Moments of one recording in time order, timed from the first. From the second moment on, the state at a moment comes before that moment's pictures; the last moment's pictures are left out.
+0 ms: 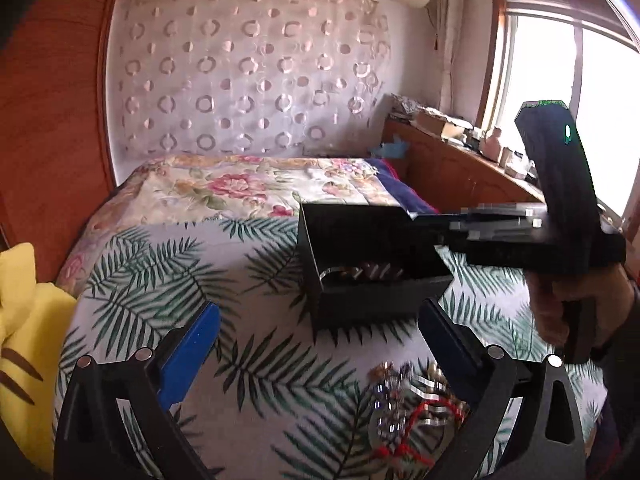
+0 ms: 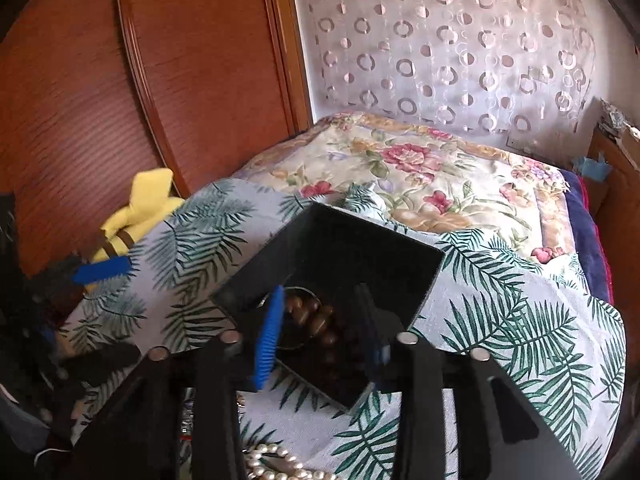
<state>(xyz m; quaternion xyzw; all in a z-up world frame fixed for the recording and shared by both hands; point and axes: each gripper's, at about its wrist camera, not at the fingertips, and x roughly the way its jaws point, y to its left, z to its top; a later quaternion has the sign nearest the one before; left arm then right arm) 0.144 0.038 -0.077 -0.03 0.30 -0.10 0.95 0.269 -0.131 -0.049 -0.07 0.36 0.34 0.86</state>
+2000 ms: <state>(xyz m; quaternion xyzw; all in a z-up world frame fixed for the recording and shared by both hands) 0.086 0.031 -0.115 -0.03 0.36 -0.14 0.92 0.116 -0.195 -0.067 -0.09 0.35 0.35 0.87</state>
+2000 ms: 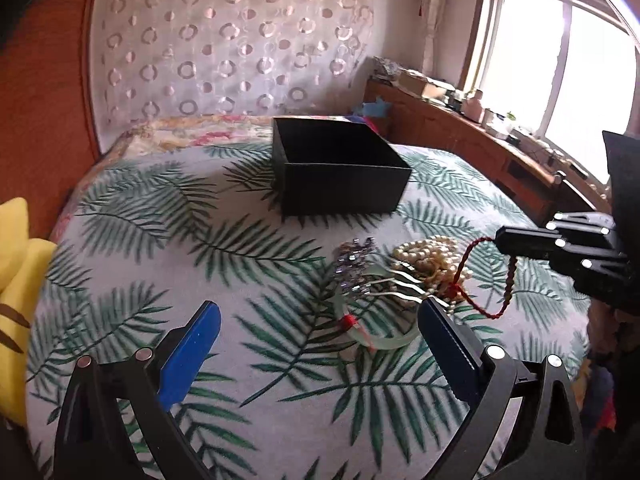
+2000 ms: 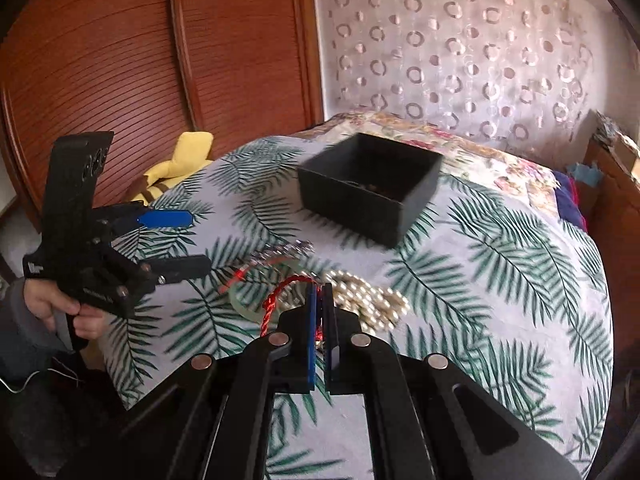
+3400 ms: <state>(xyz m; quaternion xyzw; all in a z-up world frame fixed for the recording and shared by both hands) 0.137 0.024 -0.102 0.01 0.37 -0.11 0.92 0.116 -0.208 -0.071 -0.07 0.34 0.33 0.88</state>
